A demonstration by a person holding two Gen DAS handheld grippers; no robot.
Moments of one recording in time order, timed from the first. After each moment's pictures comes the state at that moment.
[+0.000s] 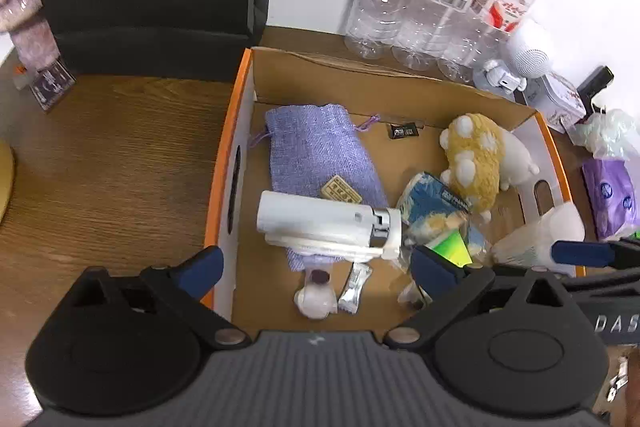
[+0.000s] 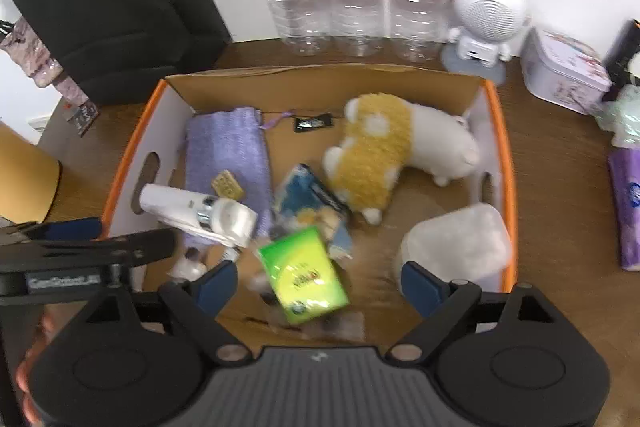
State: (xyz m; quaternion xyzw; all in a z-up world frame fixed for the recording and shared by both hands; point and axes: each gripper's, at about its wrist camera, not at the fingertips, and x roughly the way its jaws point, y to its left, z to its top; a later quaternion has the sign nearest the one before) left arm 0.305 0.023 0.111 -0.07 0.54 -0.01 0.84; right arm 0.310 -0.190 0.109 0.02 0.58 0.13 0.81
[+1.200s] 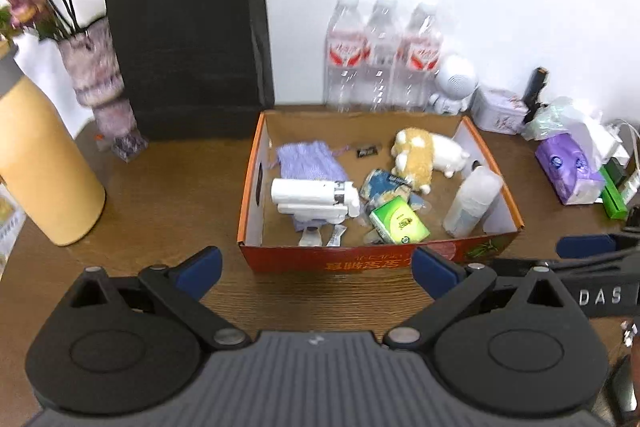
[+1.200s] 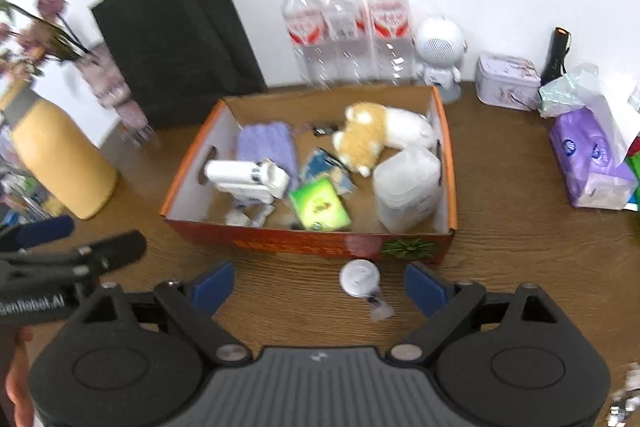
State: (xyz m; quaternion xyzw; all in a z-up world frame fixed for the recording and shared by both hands) left arm 0.119 -0.031 0.190 0.02 0.39 0.01 0.92; right arm 0.152 -0.231 0.162 0.06 0.46 0.15 0.88
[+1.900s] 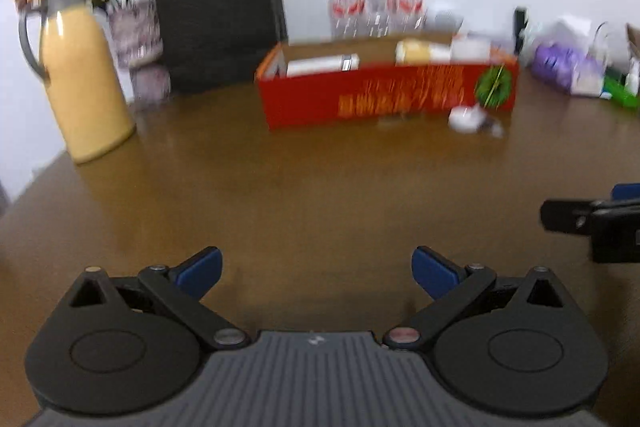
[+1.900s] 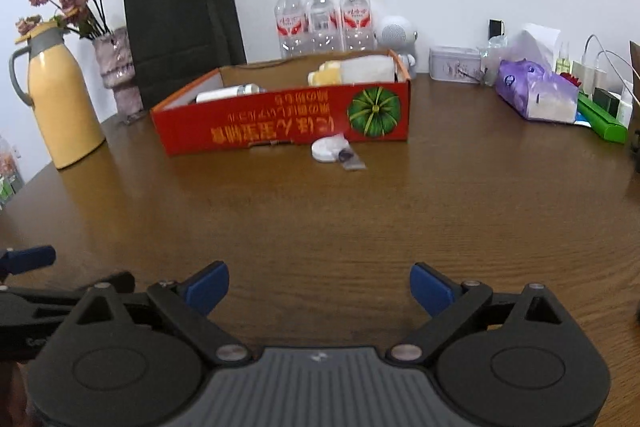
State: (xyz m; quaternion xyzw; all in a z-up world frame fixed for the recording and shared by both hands) left arm -0.032 -0.035 0.014 0.04 0.33 0.04 0.94; right arm -0.019 -0.237 0.016 0.03 0.32 0.10 0.94
